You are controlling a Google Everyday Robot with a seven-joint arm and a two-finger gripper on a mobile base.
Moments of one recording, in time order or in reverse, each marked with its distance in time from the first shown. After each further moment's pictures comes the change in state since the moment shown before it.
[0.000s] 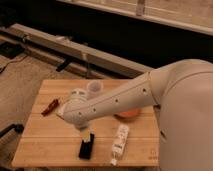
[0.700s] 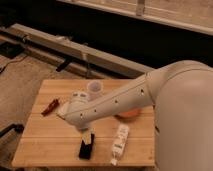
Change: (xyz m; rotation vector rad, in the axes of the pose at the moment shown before) arm -0.001 -0.003 0.012 0.024 -0.002 0.008
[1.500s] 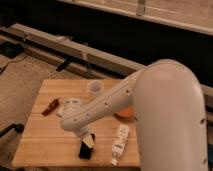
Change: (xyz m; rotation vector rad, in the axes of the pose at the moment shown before) arm 0.003 -0.023 0.036 0.066 -0.056 -0.332
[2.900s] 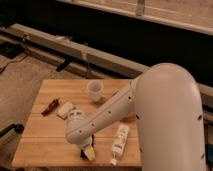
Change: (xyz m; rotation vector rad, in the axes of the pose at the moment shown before) arm 0.028 -0.038 0.031 0.030 0.047 0.062
